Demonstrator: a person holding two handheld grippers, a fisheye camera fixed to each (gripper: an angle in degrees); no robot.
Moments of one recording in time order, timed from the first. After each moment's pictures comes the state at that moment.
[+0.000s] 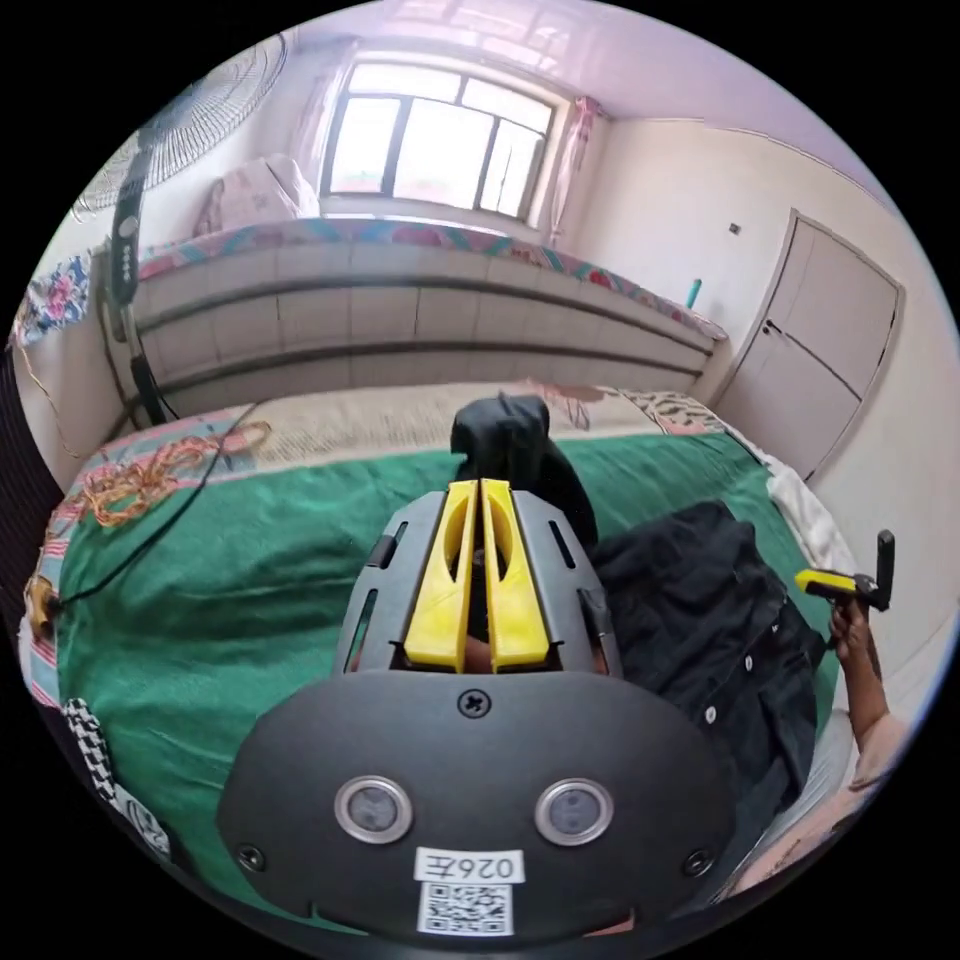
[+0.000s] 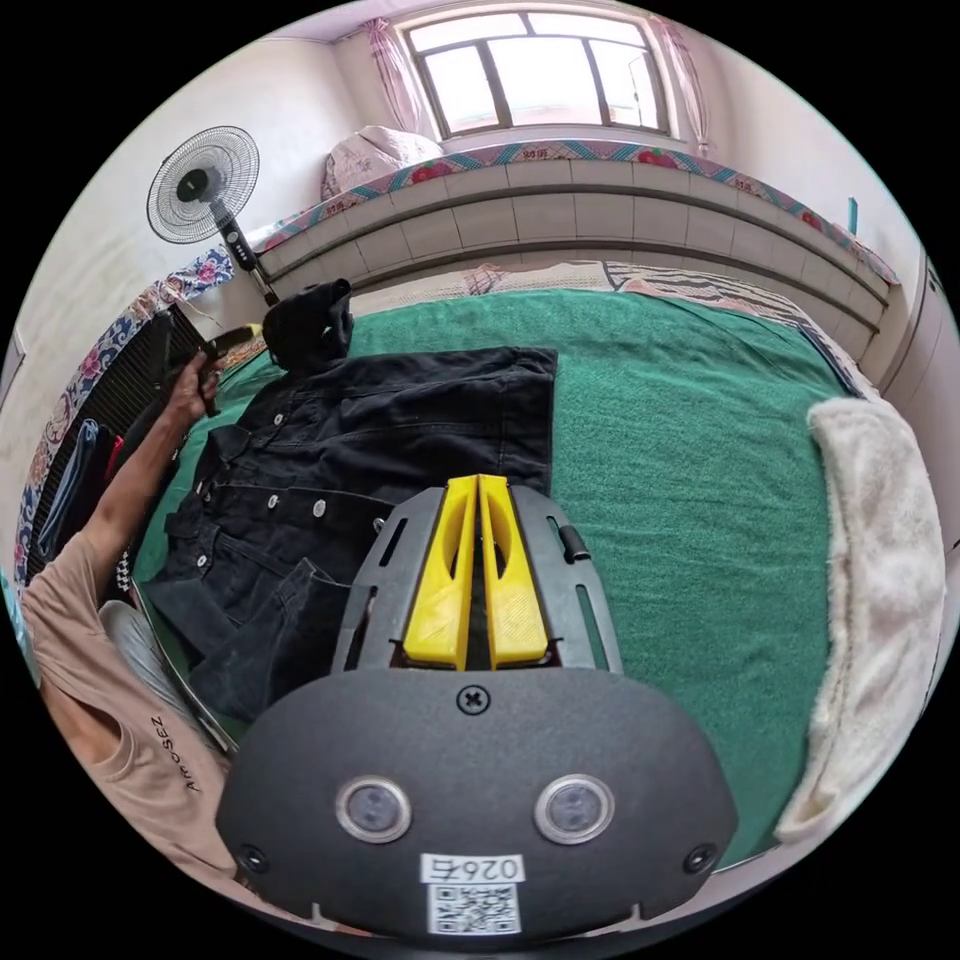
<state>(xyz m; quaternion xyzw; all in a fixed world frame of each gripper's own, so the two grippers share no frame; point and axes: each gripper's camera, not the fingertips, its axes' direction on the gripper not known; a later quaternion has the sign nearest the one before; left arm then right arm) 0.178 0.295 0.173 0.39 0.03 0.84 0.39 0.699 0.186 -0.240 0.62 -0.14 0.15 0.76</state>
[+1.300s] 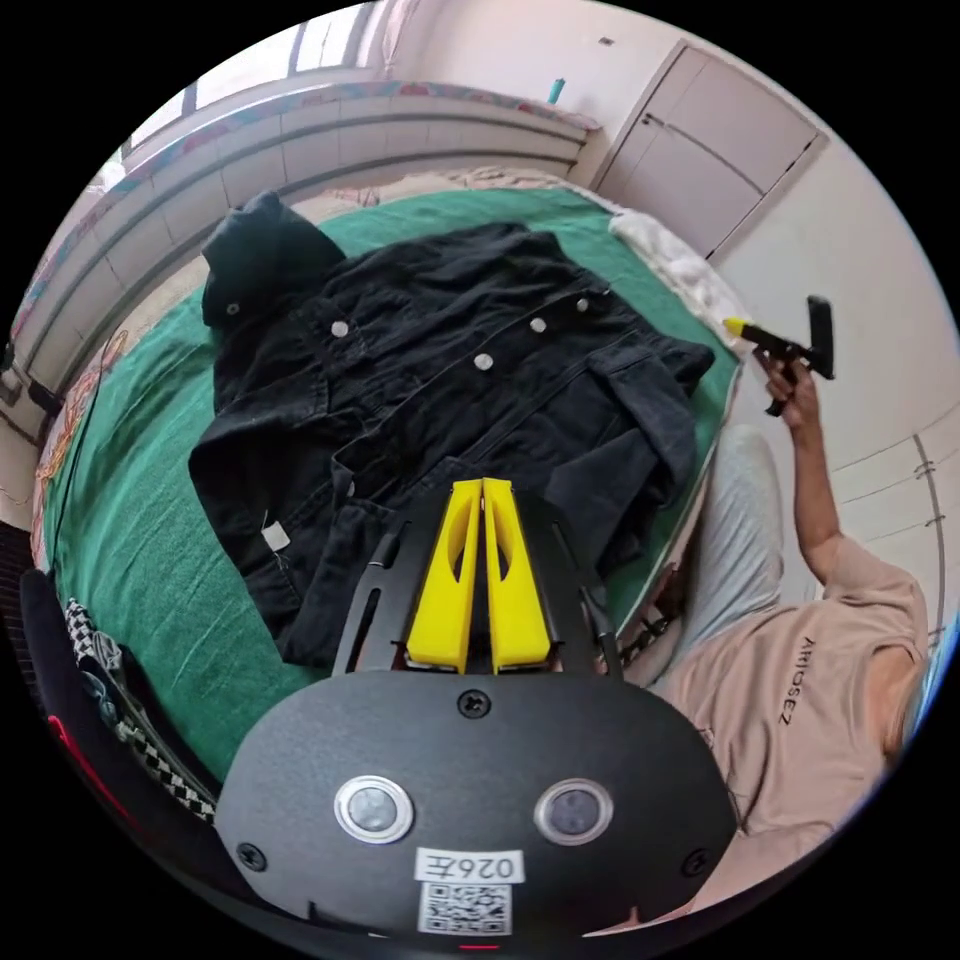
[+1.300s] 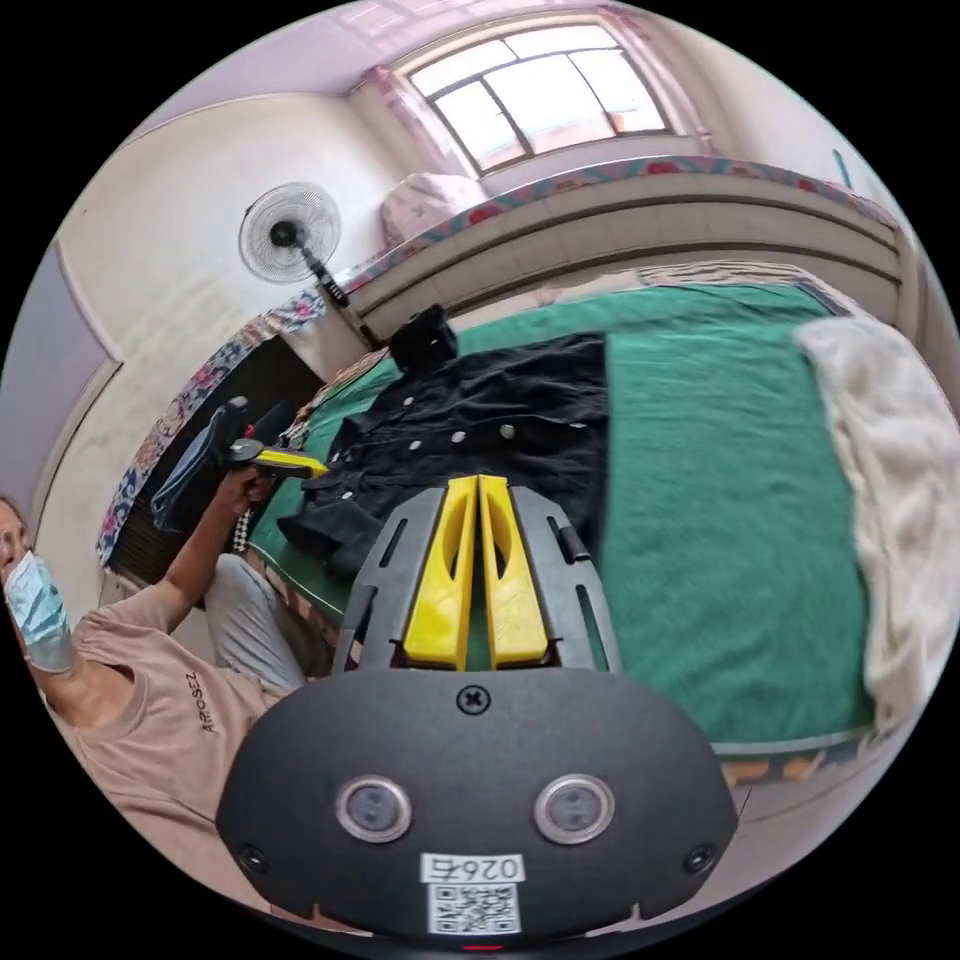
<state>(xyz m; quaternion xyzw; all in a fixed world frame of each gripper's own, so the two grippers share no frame) -0.009 0.375 0.306 0.18 -0.24 0.88 0.36 0.543 0.268 -0.527 0.66 -0.25 0.05 0.71</state>
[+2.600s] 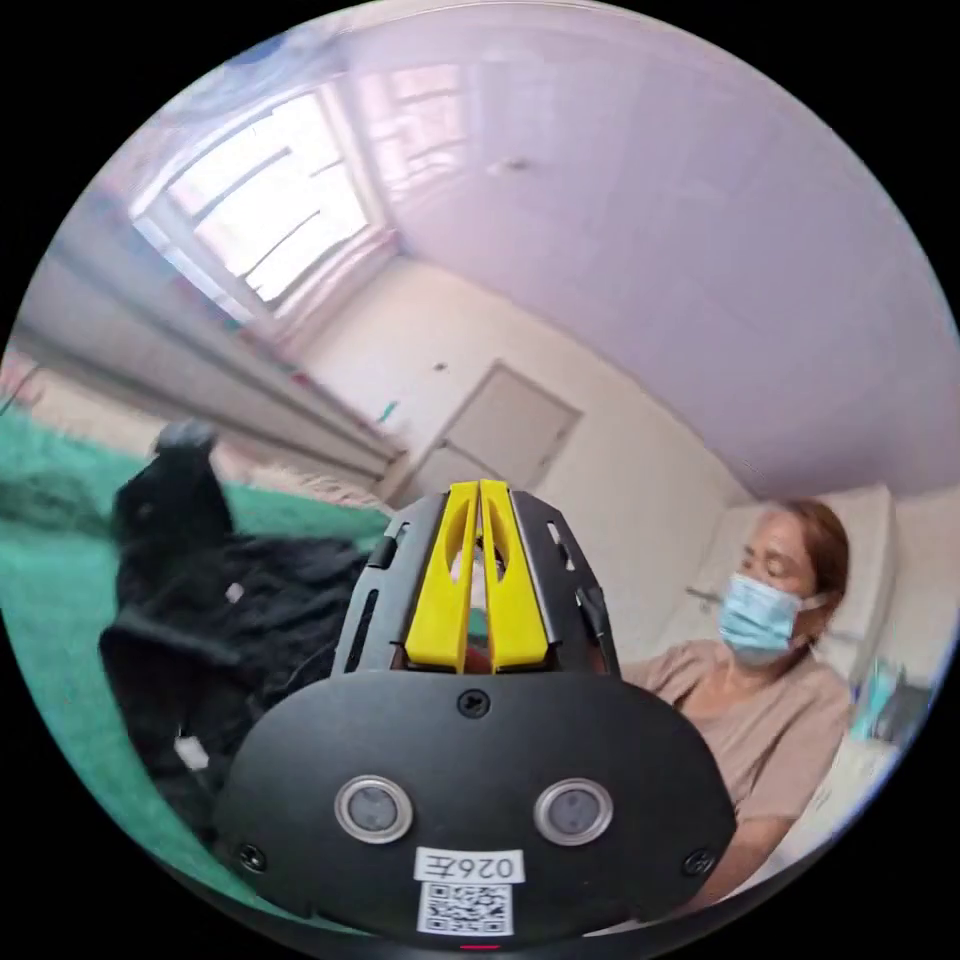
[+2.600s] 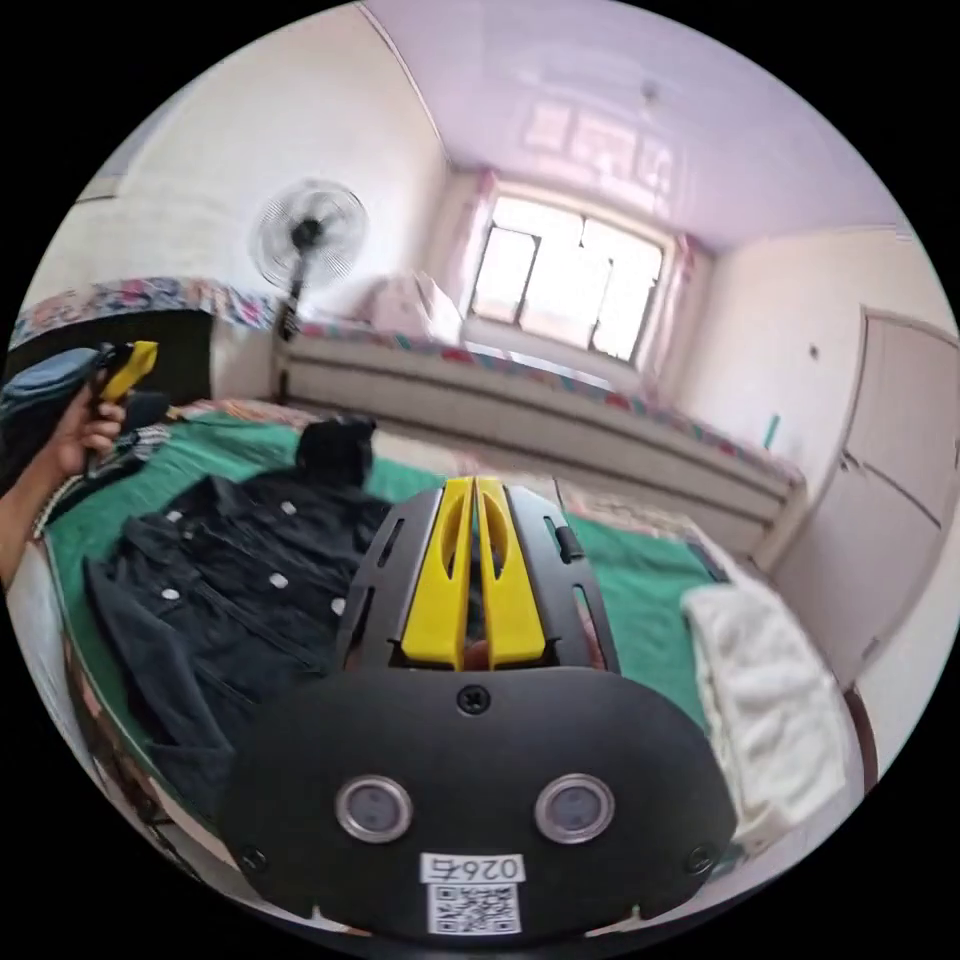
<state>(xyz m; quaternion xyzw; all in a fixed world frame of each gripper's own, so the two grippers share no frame) -0.100 0.254 0.089 0.05 0.34 0.87 0.36 0.458 0.538 -0.760 0.76 0.09 0.19 0.61</state>
